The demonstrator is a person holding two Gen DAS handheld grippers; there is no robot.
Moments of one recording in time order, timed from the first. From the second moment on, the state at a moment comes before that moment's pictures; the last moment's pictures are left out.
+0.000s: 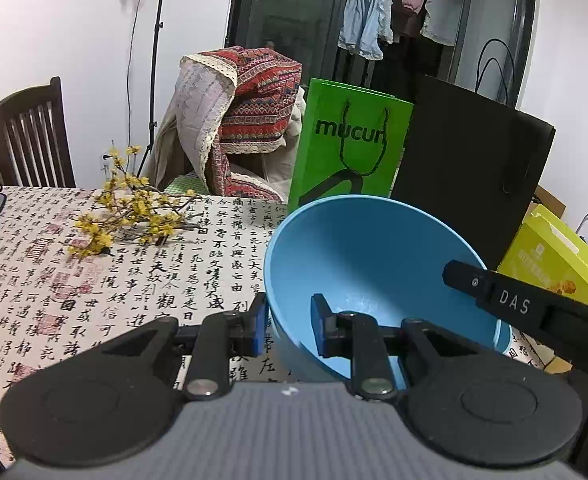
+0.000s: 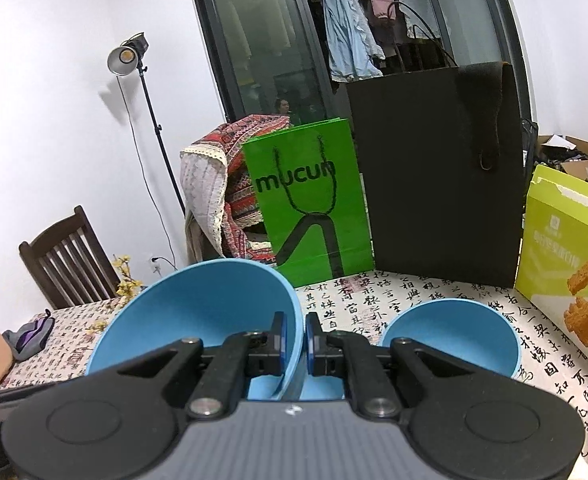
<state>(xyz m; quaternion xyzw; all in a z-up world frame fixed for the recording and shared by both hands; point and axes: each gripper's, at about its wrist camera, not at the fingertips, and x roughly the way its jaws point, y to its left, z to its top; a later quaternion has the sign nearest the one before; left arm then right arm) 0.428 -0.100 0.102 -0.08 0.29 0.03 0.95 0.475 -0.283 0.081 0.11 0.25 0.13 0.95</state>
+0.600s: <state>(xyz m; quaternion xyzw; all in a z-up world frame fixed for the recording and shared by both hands) 0.385 -0.060 0.106 -0.10 0.28 0.06 0.95 0.446 -0.245 0.088 0.10 0.25 0.16 0.95</state>
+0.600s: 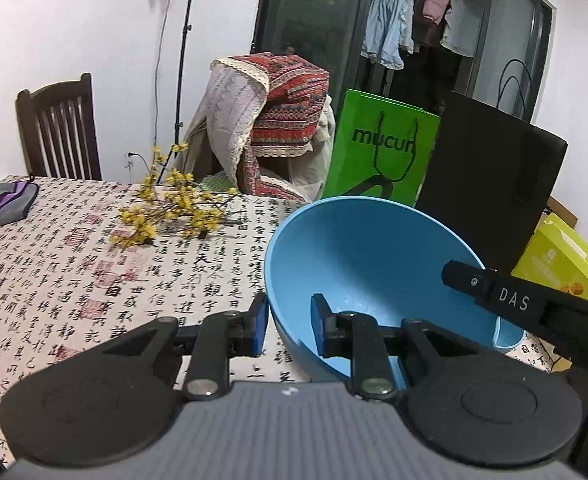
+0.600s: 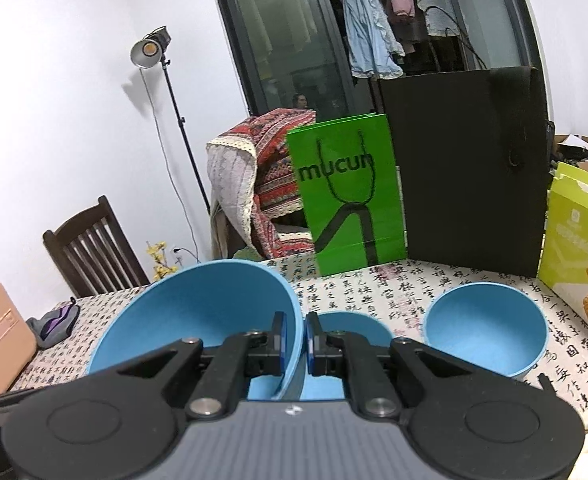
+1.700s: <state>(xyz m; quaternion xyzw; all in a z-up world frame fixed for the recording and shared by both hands) 0.316 0.023 0.115 -0.12 0.26 0.13 0.95 0.398 -0.150 0.098 0.08 0.25 0.23 0.94</state>
